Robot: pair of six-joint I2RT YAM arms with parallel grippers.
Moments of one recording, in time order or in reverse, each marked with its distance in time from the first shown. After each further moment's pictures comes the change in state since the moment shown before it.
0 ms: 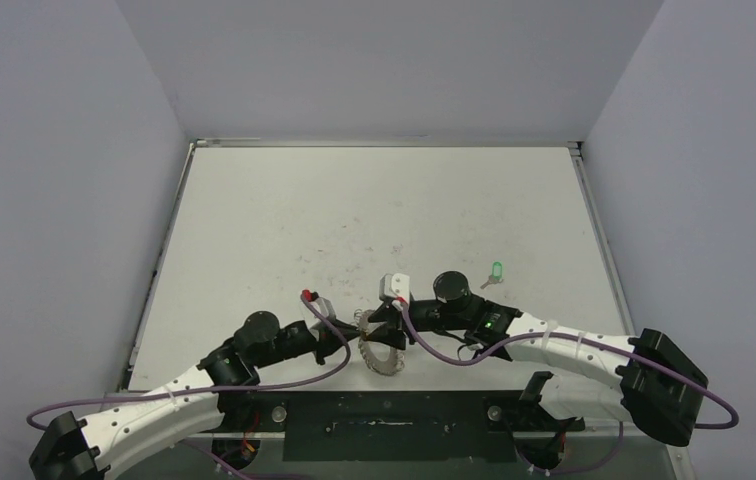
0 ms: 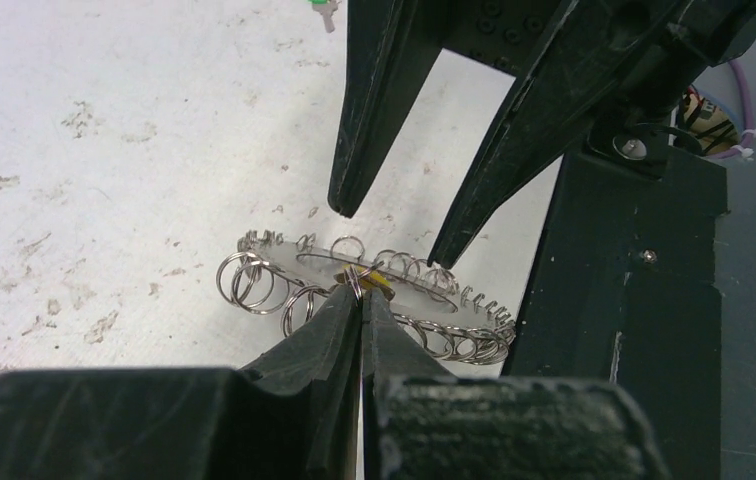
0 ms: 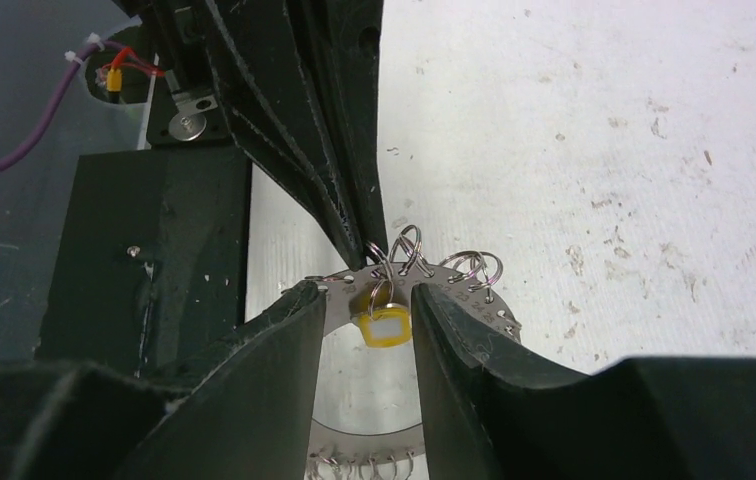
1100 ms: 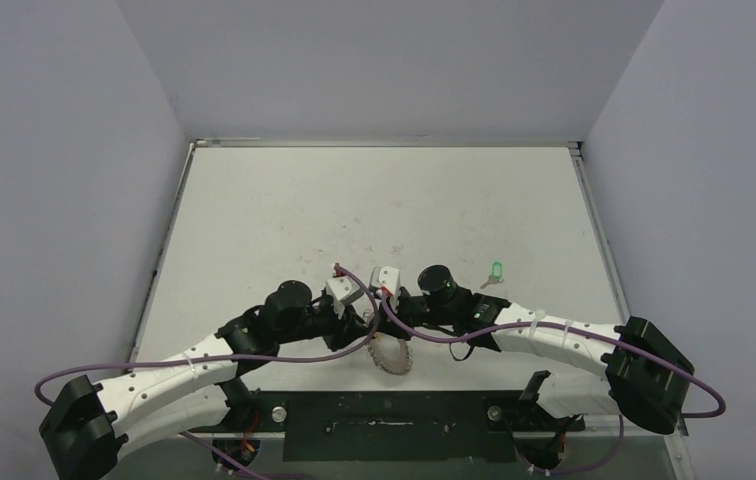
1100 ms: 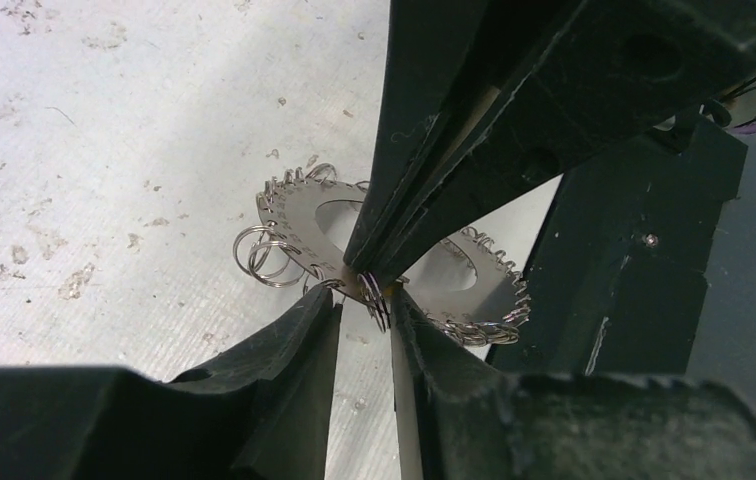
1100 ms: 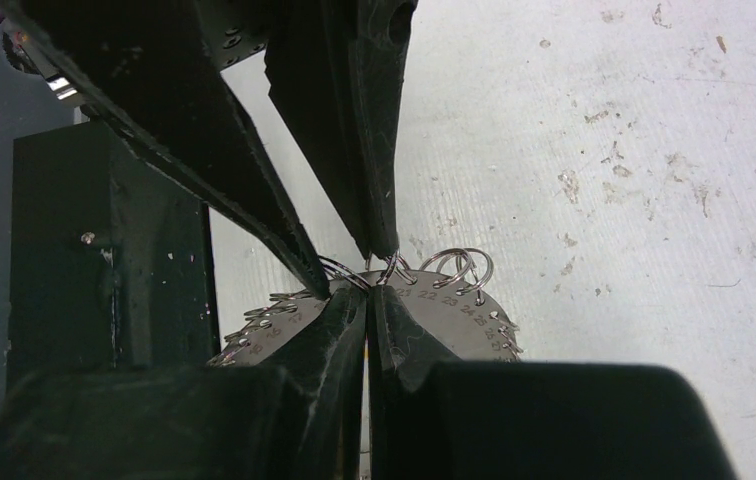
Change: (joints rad) left arm 0.006 0.282 0.264 -0.246 0.005 -0.042; right arm 0.002 0.090 0.069 -0.136 0.085 0.013
